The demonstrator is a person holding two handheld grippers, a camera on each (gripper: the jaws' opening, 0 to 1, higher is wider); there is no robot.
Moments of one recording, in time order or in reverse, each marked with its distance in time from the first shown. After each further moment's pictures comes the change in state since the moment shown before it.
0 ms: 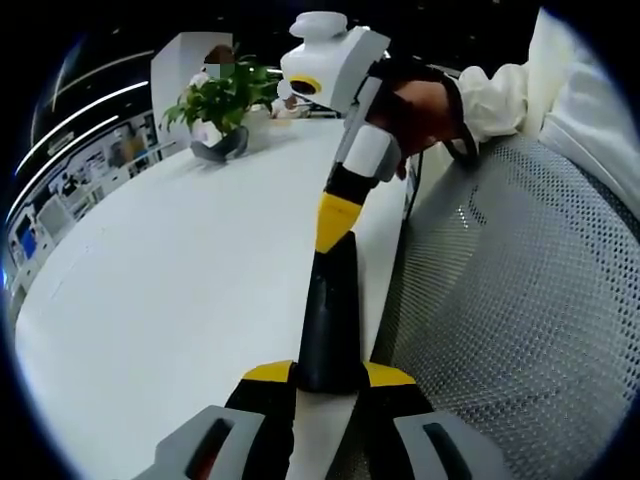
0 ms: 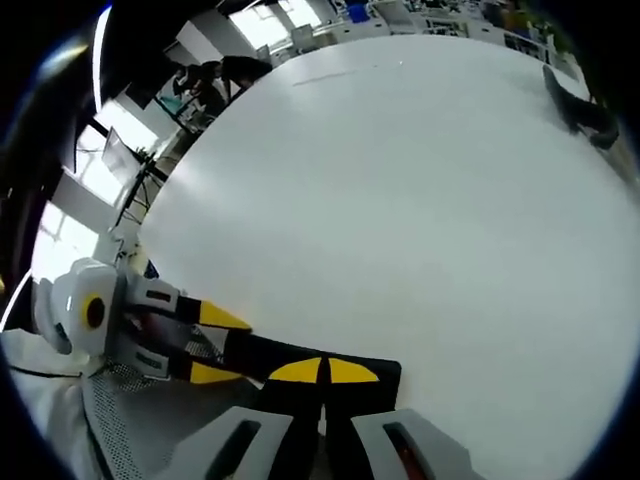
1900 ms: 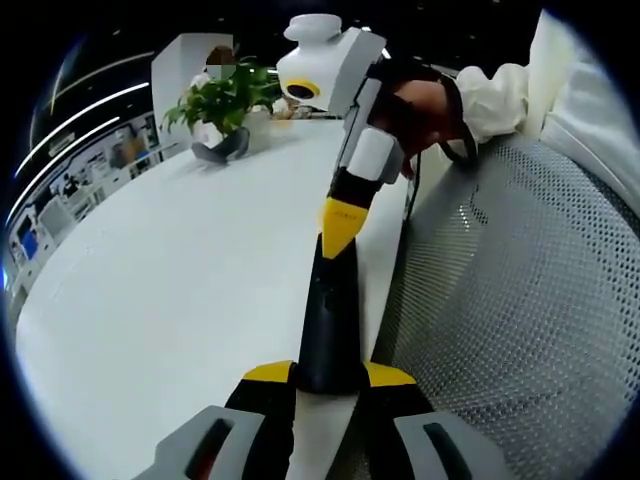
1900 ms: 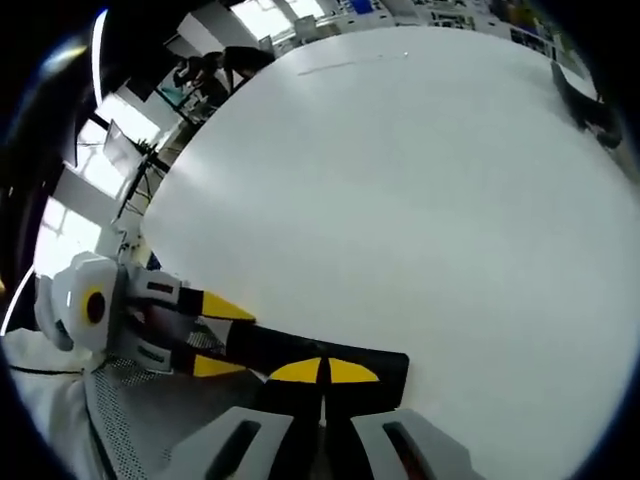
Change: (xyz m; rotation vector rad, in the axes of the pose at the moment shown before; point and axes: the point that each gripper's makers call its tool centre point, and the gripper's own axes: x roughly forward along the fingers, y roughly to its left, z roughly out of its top) left arm 0.001 0.001 0.001 0.002 -0.002 0.006; right arm 0.000 0.005 -0.007 0.001 0.053 0.021
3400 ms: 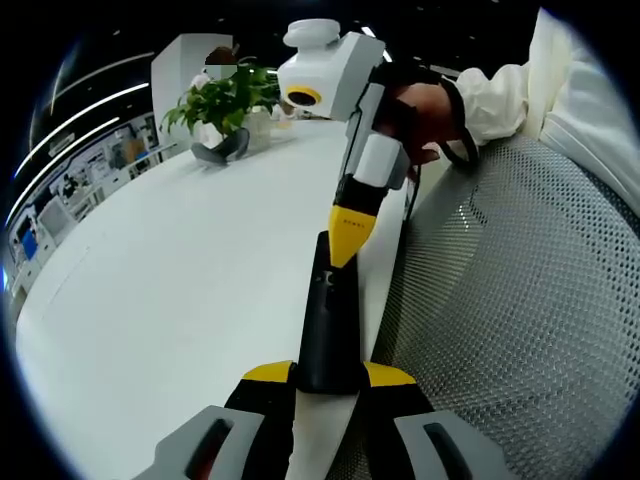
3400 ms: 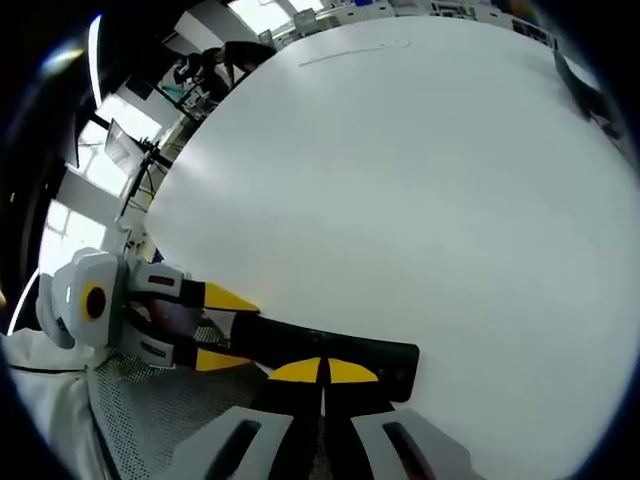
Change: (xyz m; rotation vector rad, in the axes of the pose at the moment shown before) left arm 0.000 -0.002 0.000 0.002 -0.003 -0.002; right arm 0.004 0.002 -0.010 0.021 0.037 0.018
